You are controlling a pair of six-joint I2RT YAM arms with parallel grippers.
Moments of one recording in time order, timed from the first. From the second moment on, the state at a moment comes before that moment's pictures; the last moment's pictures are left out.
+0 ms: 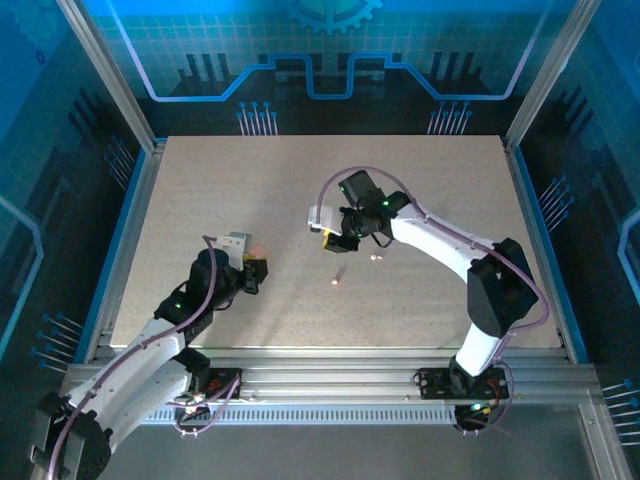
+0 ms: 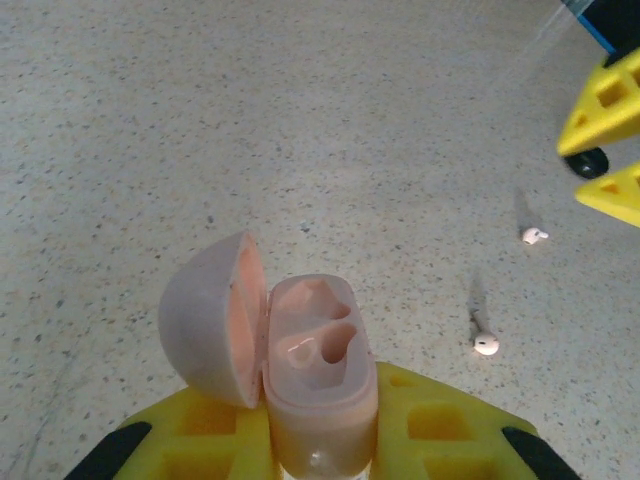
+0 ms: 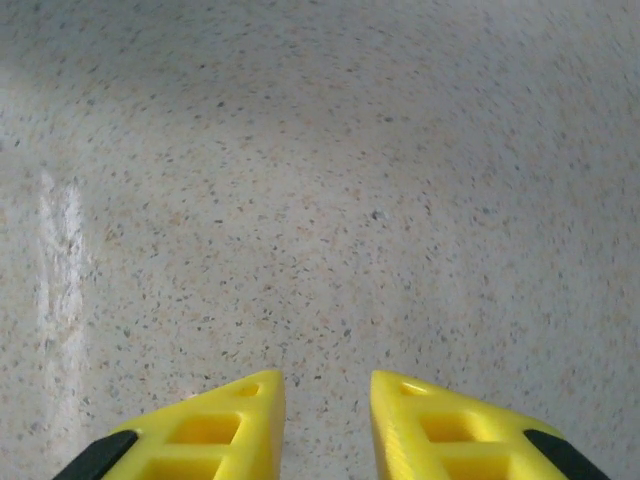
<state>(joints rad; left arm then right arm) -0.40 0.76 0.39 -0.15 0.06 -0.36 0.63 1.73 1.36 -0.63 -0.34 -0.79</state>
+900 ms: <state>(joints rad) -0.33 0.71 0.36 -0.17 0.07 -0.38 0.74 1.91 1.30 -0.78 -0.16 -1.17</state>
